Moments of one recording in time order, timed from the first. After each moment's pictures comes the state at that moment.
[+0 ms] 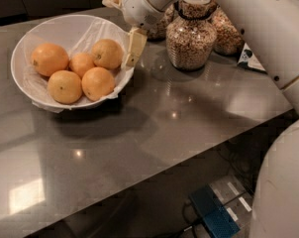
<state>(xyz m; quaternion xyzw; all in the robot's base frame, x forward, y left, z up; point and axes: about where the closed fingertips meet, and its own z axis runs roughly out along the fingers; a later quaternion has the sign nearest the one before) 0.648 0.078 0.960 -0.78 0.49 0.10 0.37</state>
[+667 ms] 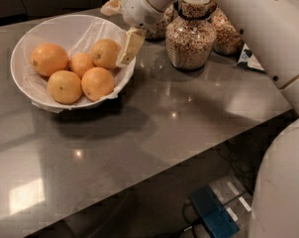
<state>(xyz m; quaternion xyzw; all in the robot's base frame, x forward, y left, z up) 0.648 0.078 0.960 -0.78 0.49 0.10 0.37</state>
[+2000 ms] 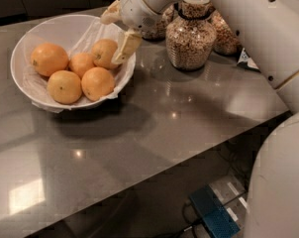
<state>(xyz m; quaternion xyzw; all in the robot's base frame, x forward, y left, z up) 0.650 0.082 0.954 -0.79 0.48 0.11 0.37</state>
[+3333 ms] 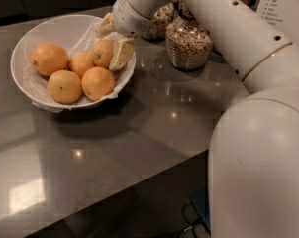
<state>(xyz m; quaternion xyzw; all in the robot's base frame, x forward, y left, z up) 0.663 0.098 0.916 -0.82 0.47 0.13 0.31</state>
